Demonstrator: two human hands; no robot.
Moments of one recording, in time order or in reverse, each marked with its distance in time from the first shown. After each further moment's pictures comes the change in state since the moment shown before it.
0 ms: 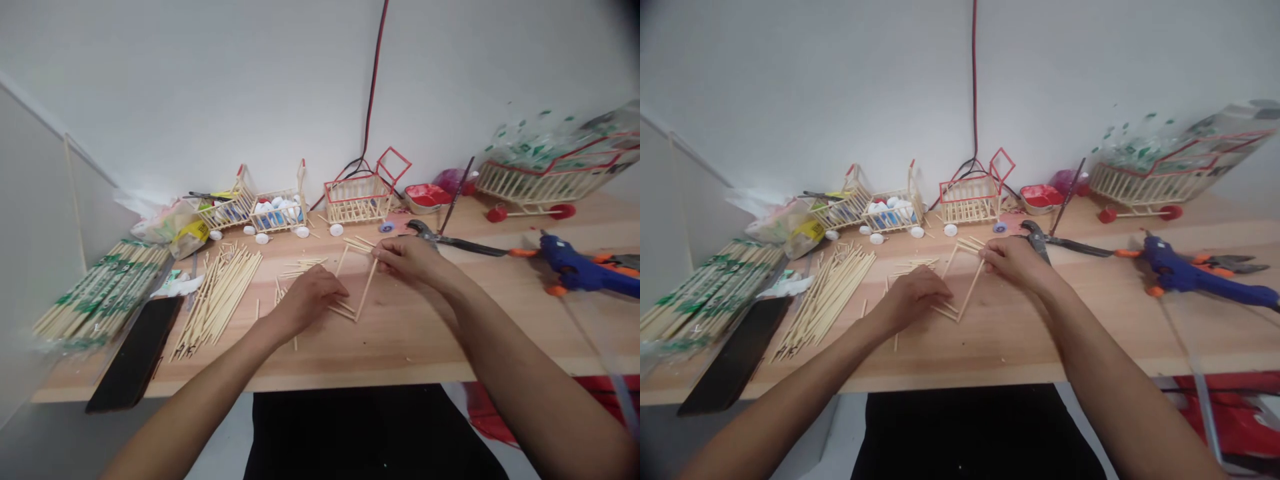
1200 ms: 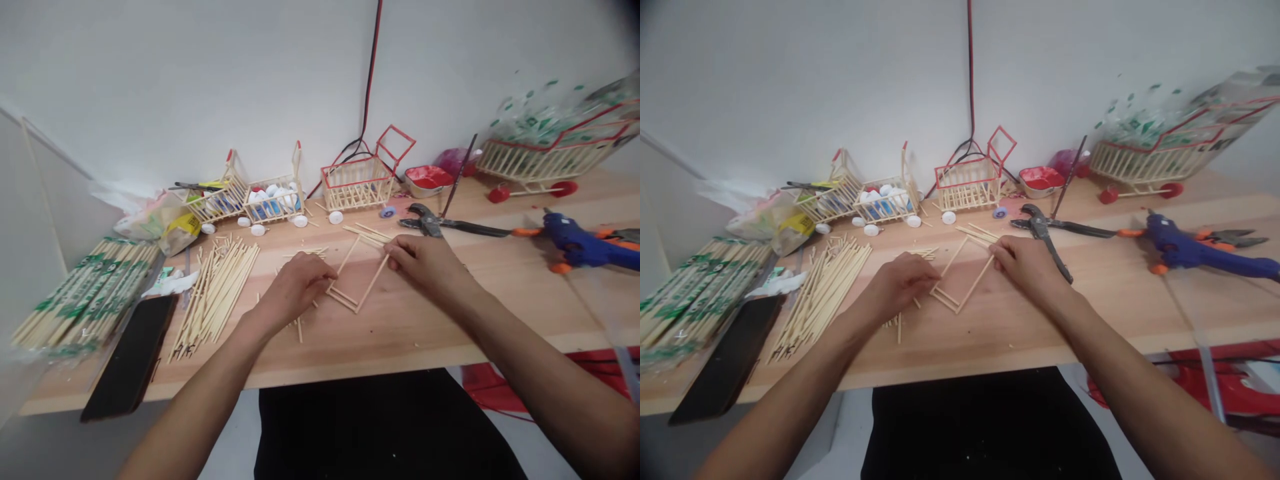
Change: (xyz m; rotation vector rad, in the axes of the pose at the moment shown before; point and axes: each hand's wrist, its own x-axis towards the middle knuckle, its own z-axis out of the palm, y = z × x) left_hand -0.013 -0.005 -0.021 0.035 -0.033 -0.101; right_hand -0.035 -0.005 0.012 -0.099 0.171 0.119
